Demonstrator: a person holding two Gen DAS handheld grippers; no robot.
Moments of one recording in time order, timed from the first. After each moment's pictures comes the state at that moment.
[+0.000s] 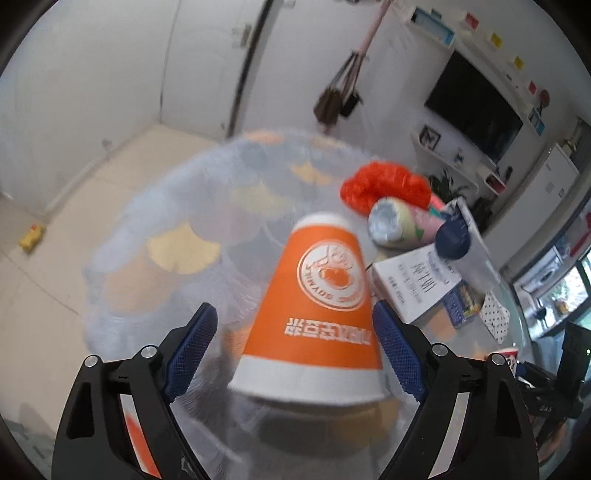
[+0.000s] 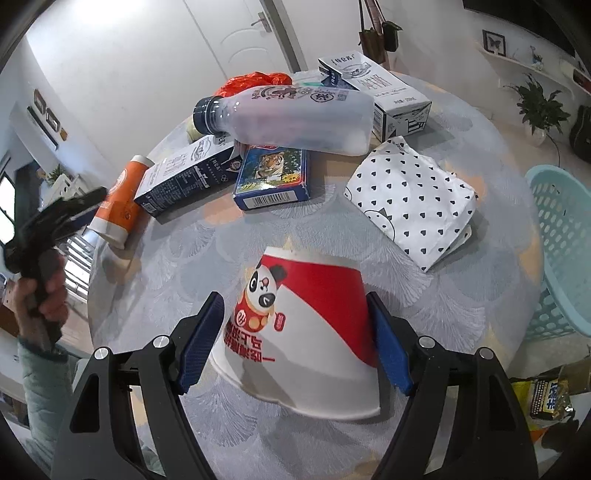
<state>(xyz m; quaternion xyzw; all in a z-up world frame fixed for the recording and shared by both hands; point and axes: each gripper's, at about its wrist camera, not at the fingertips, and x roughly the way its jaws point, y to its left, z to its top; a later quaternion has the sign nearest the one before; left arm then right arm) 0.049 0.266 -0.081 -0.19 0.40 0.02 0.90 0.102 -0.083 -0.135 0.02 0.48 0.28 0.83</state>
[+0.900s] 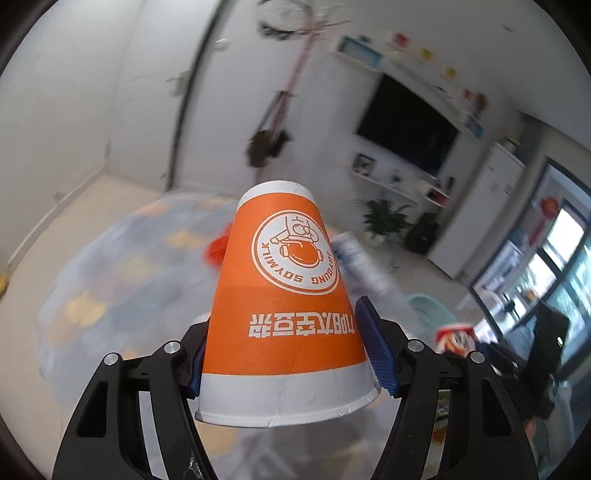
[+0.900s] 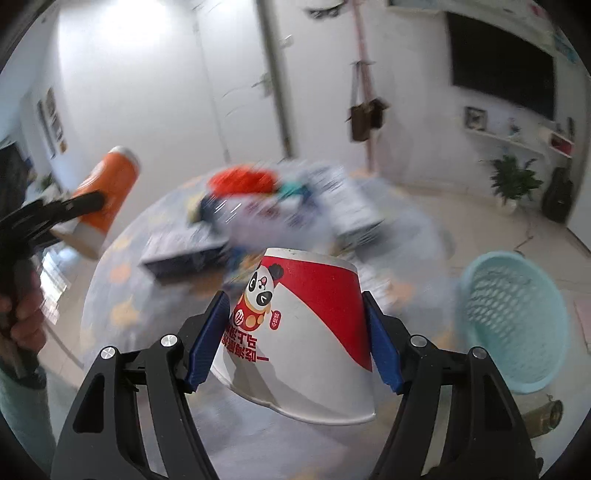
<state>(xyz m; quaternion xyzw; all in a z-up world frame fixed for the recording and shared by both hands) 0.037 0.146 0.016 -0.15 0.29 -0.08 0.94 0.091 -0.126 -0.055 0.00 0.34 0.24 0.91</state>
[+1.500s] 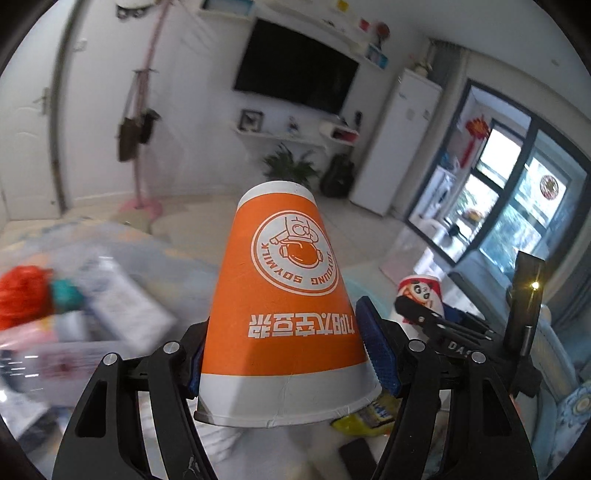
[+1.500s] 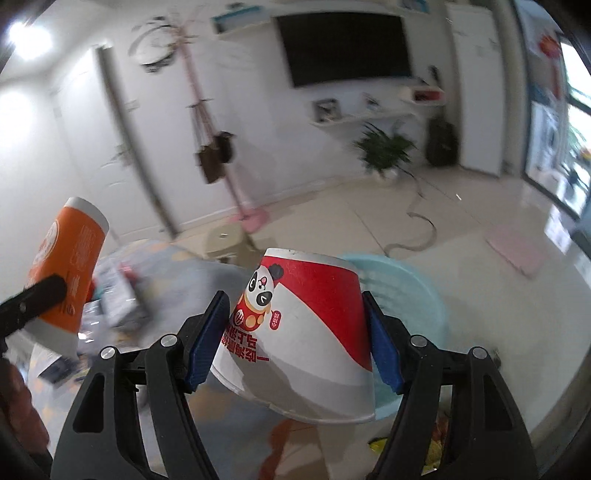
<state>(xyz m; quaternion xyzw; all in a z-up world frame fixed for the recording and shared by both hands) 0.168 -0.118 -0.015 -0.06 0.34 -0.25 0.90 0.162 -0.345 -0.063 0.13 0.33 0.00 0.94</state>
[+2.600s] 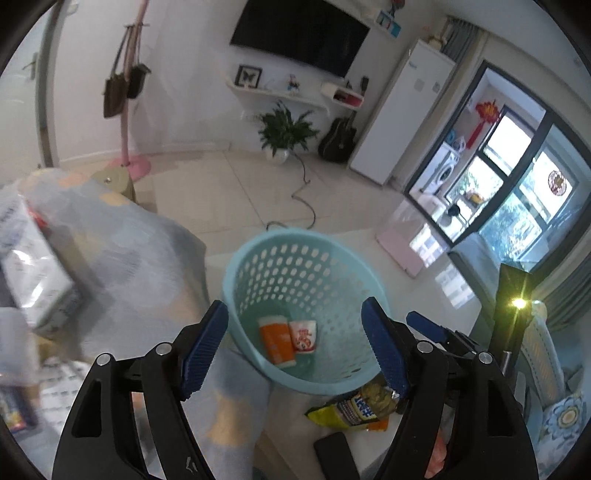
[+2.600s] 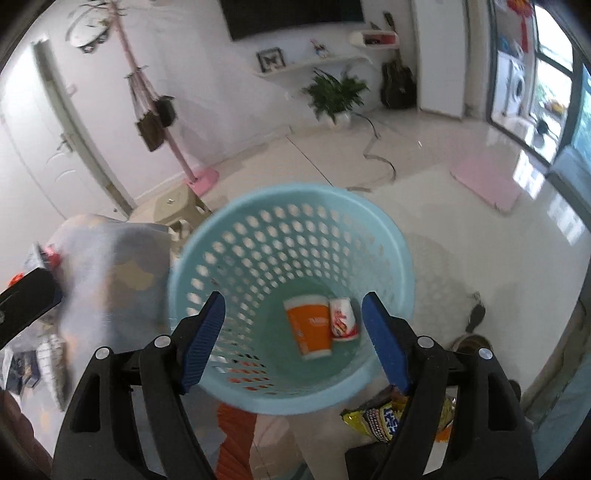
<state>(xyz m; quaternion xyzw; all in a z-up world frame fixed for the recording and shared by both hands) 0.196 -0.163 -0.065 -0.08 0.40 -0.25 0.88 0.185 -0.374 -0.133 0.14 0.40 -0.06 0.90</state>
